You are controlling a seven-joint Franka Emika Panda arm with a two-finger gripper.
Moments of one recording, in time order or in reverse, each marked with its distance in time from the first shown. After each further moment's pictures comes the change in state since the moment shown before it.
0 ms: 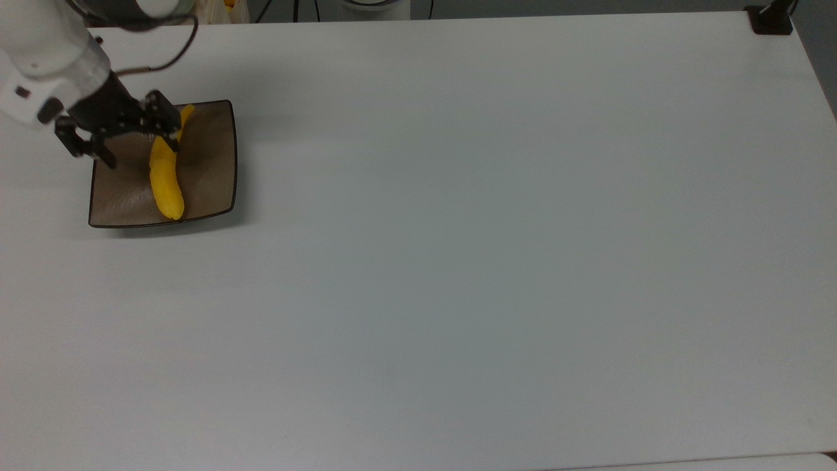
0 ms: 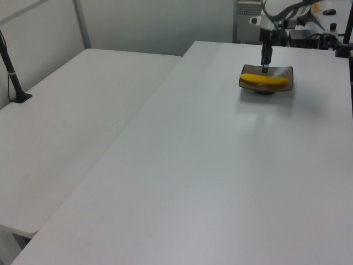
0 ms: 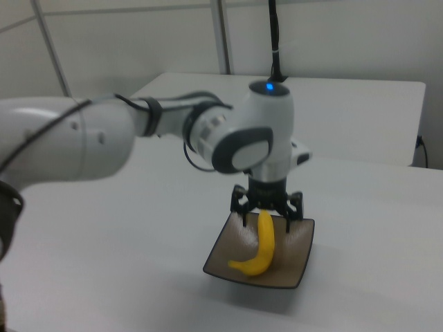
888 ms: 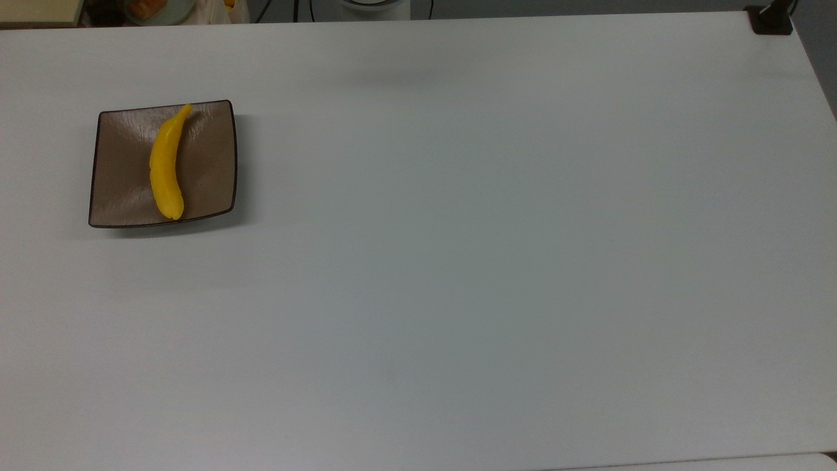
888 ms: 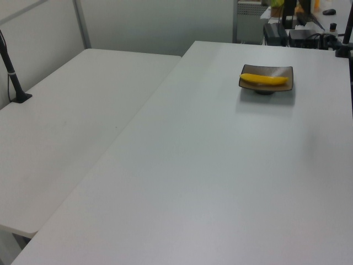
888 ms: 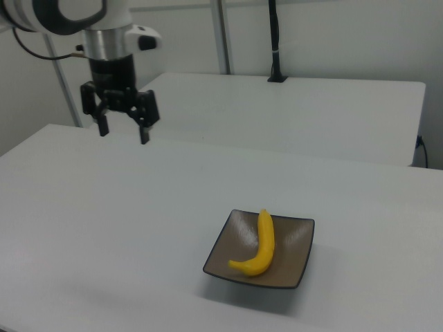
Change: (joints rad) arm 0.470 -0.476 -0.135 -0.004 -0.017 -0.537 0.539
